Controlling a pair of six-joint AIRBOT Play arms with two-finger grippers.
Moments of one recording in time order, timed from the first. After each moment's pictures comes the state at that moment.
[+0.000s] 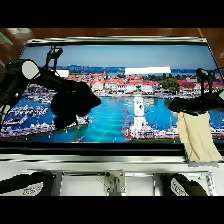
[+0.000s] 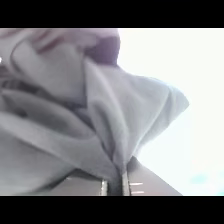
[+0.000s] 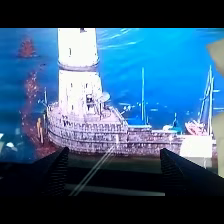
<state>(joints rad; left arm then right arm) -0.33 -1.35 1.48 1.35 -1.19 -1.61 -0.18 -1.04 1.09 -1.26 1.34 1.40</state>
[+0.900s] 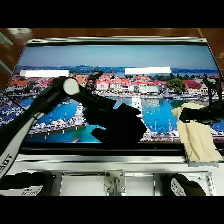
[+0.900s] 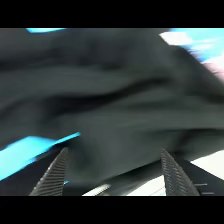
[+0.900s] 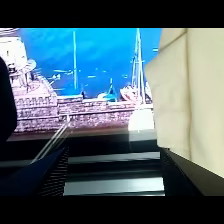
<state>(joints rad) -0.50 -1.47 1.42 1.19 -1.20 -1.68 -0.23 -0.95 1.02 -1.49 1.39 1.41</state>
